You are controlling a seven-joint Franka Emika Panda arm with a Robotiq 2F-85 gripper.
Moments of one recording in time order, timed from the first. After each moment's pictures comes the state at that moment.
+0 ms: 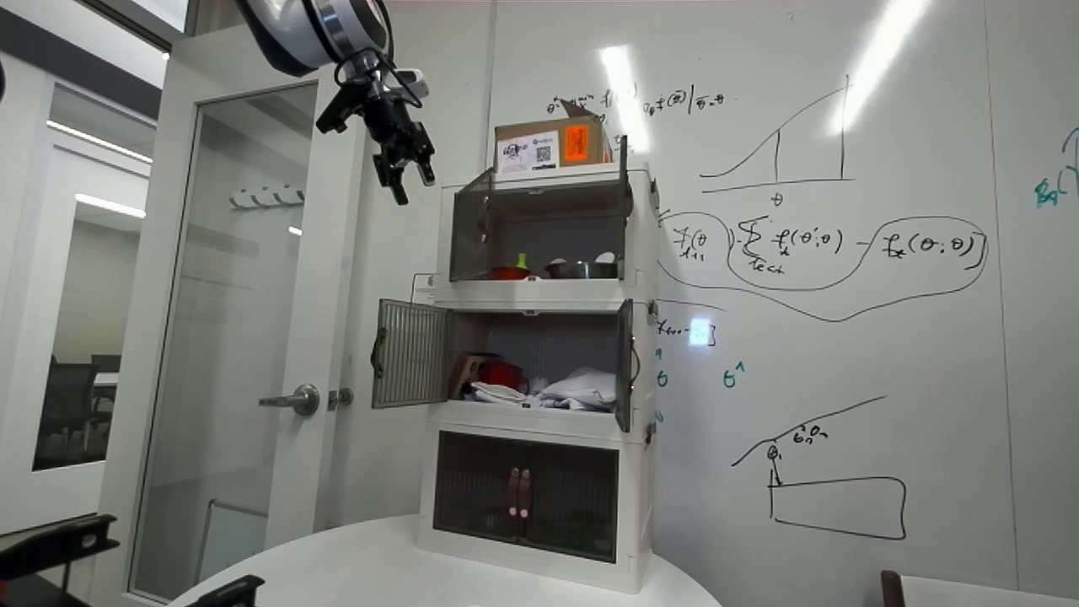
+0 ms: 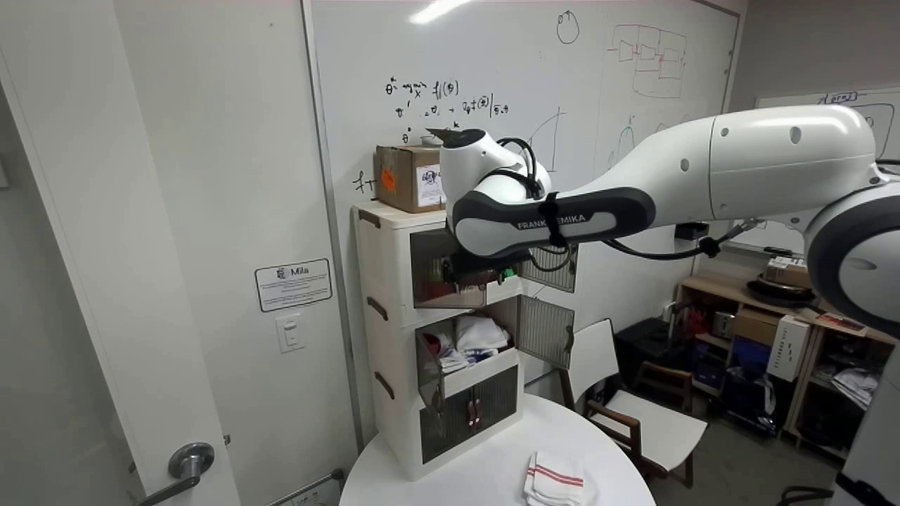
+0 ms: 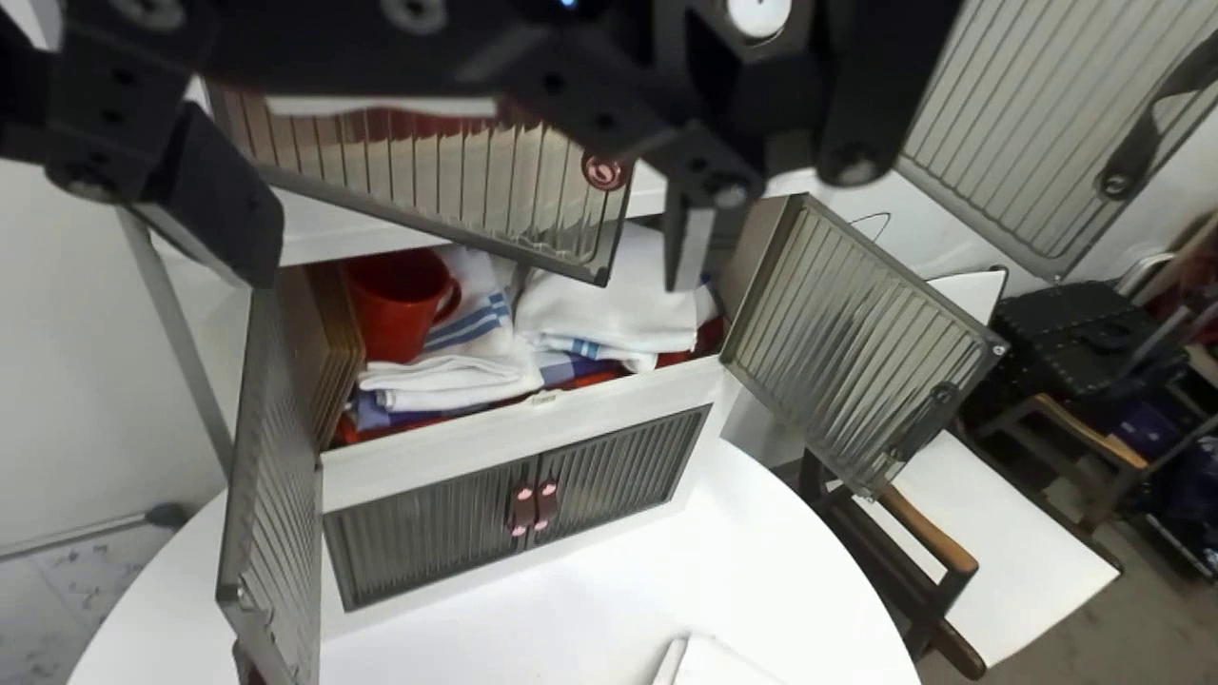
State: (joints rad) arm 0.18 -0.02 0.16 -1.75 -0.43 1.95 0.76
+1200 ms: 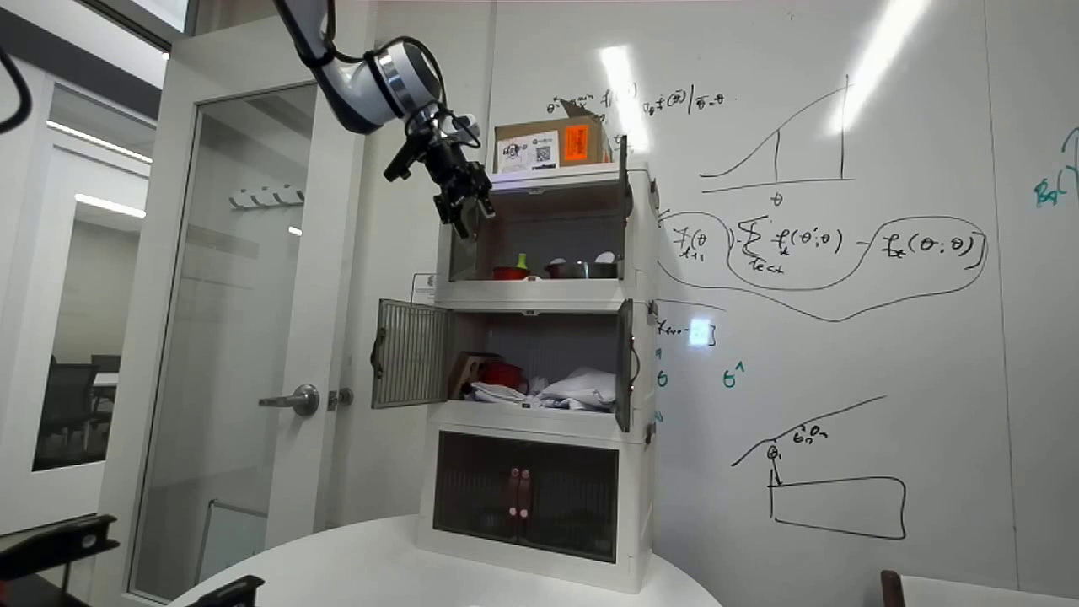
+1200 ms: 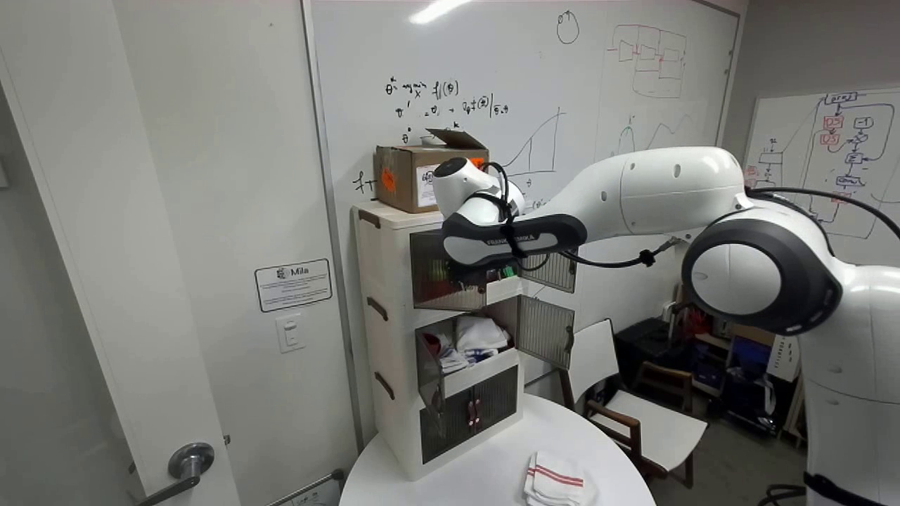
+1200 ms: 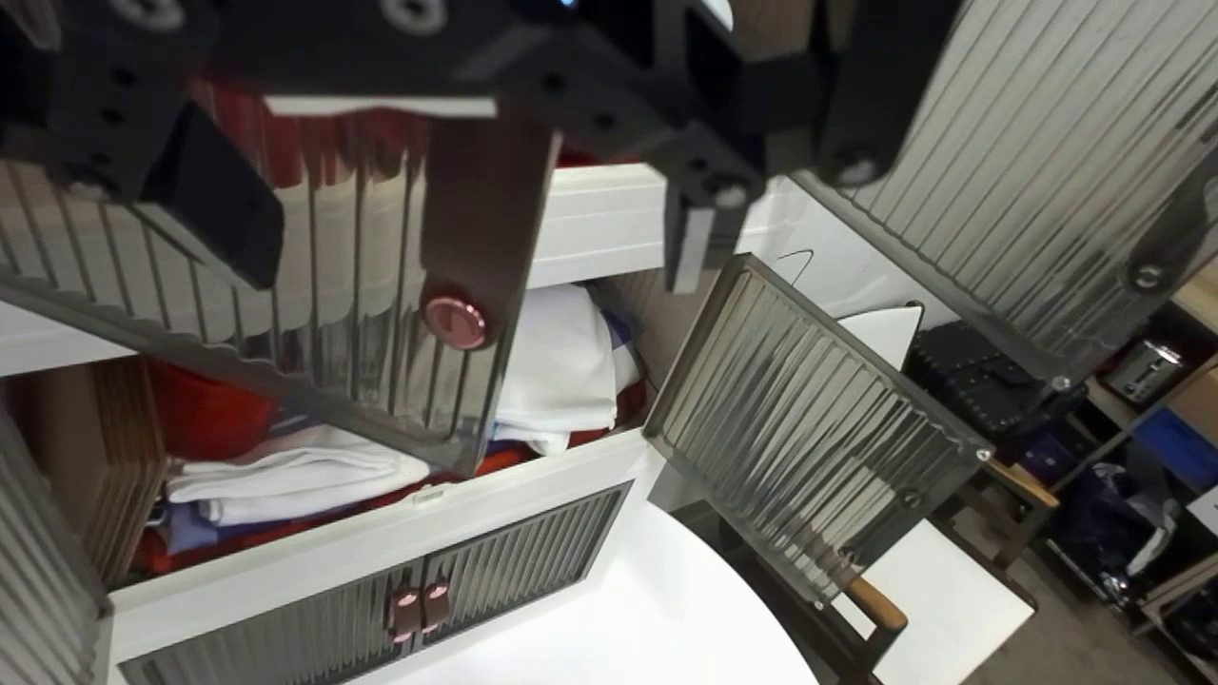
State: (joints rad) arm 0.17 0.27 0.07 -1.48 -0.55 1.93 0.77
